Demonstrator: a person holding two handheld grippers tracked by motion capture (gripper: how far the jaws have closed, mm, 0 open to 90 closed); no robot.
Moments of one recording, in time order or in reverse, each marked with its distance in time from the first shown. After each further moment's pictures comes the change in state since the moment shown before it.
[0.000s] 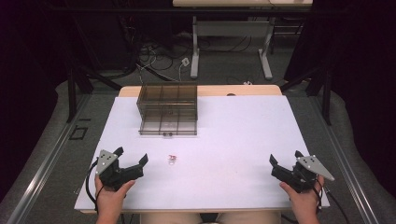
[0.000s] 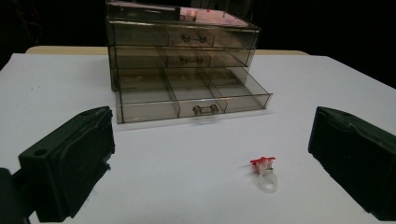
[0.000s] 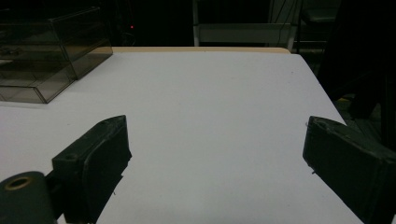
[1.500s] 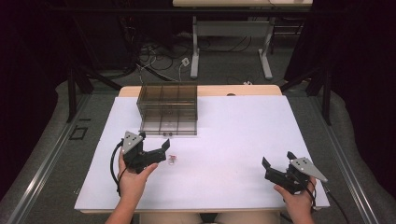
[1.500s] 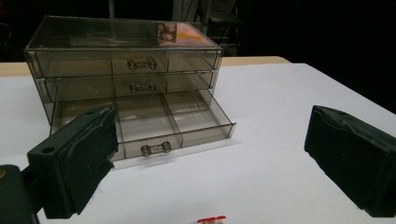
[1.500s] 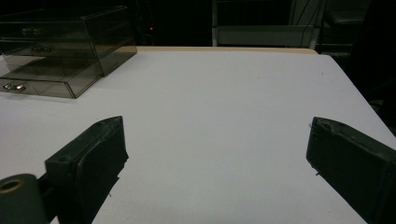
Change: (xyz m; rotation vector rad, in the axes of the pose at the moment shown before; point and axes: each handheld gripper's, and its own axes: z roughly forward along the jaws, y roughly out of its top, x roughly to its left) left arm -0.047 0.040 0.051 0.030 -0.051 0.004; right arm 0.014 -0.008 0.004 -0.013 0.076 -0.010
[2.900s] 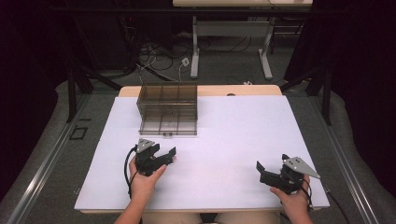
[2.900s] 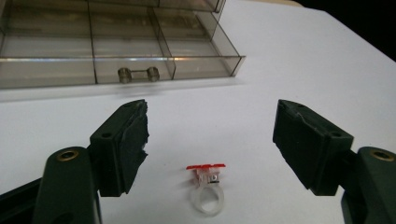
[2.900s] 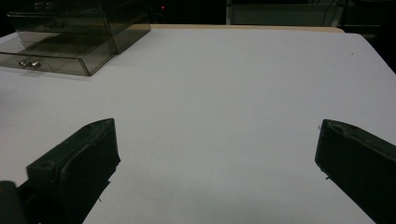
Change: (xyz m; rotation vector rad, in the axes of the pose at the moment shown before) left arm 0.001 -0.042 0.035 0.219 -0.006 -0.104; right arm 0.008 -0.005 0.007 0.076 0.053 -0.010
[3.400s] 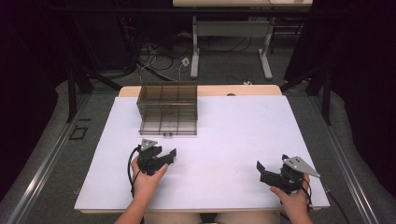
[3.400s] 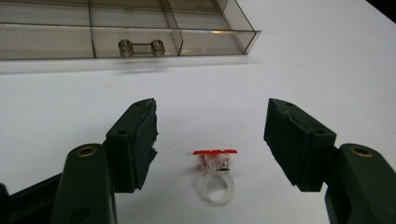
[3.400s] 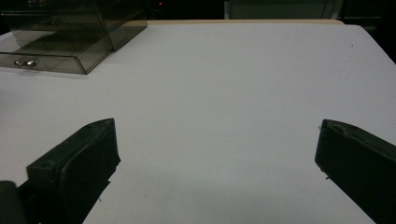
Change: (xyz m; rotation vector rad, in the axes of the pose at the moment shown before) left arm 0.001 -0.003 0.011 0.078 0.030 -0.018; right arm -0.002 -0.001 0.002 0.017 -0.001 0.025
